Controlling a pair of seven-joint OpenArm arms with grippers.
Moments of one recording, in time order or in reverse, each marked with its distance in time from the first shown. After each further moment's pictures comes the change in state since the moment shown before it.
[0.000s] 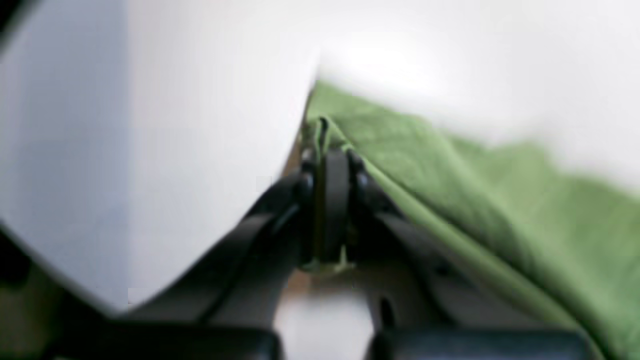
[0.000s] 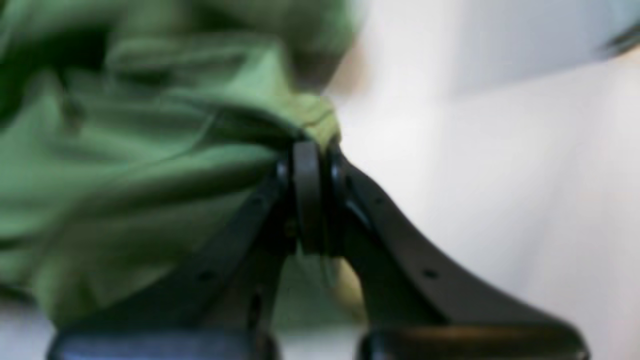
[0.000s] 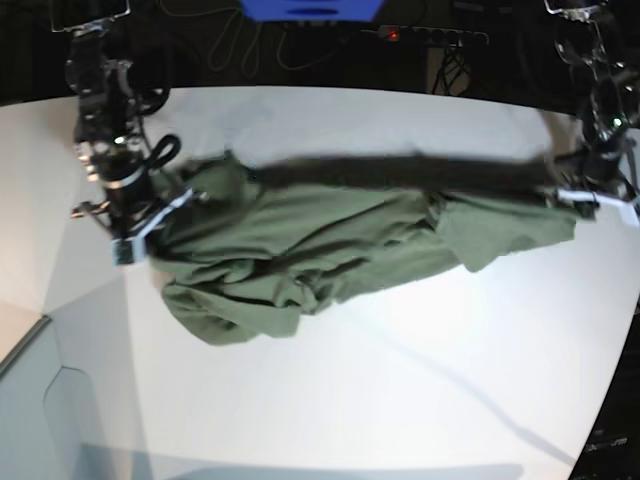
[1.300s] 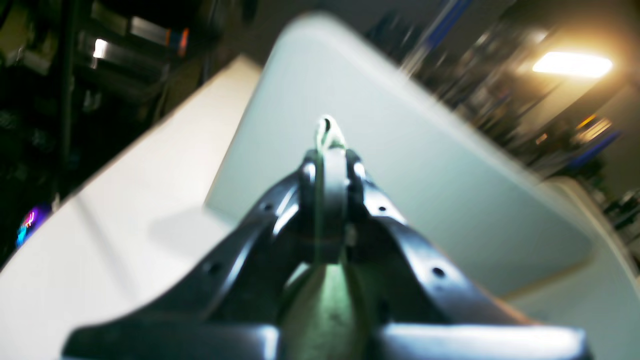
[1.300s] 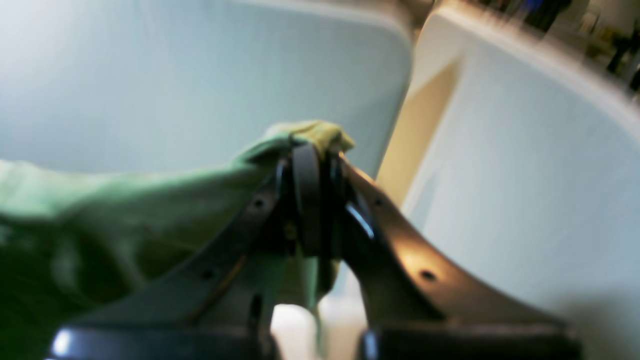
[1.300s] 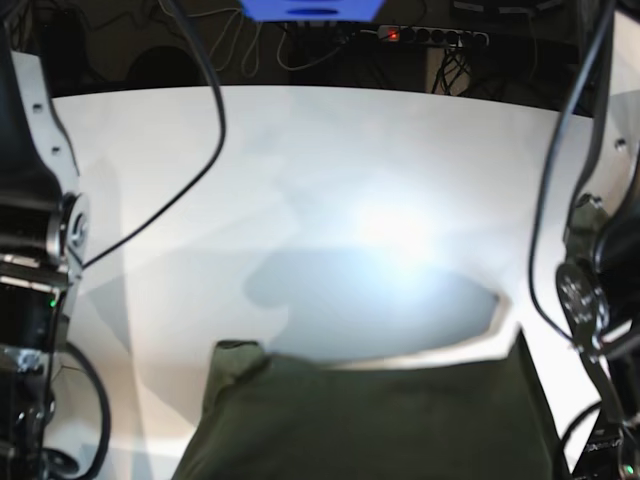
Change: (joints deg) left arm -77.8 -0.3 10.9 -27.0 0.4 0.4 10.4; right arm 63.8 1.5 2.9 -21.0 -0.4 8.4 -6.9
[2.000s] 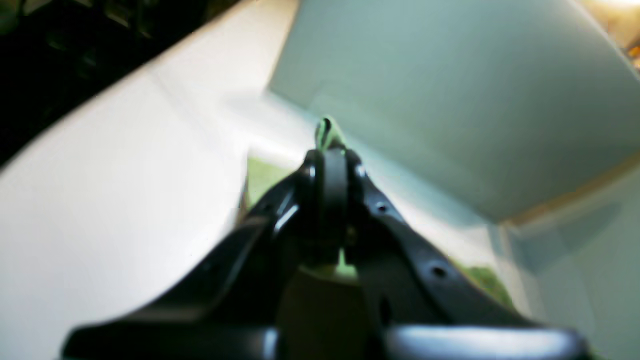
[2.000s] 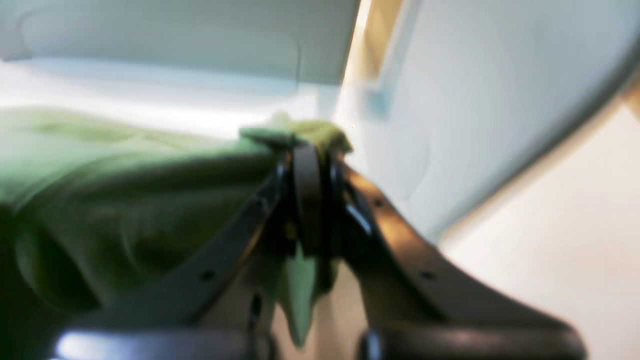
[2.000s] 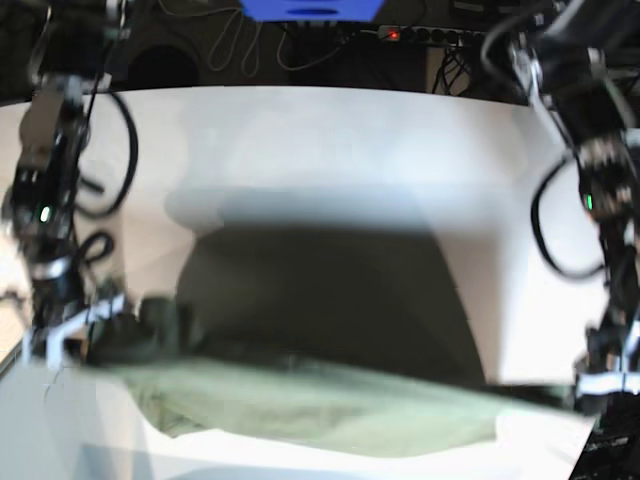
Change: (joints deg) left arm 51.6 0.3 -7.1 36.2 -11.4 0.5 0.6; right arm -52.9 -4.9 12.4 32.5 -0.1 0.1 -0.2
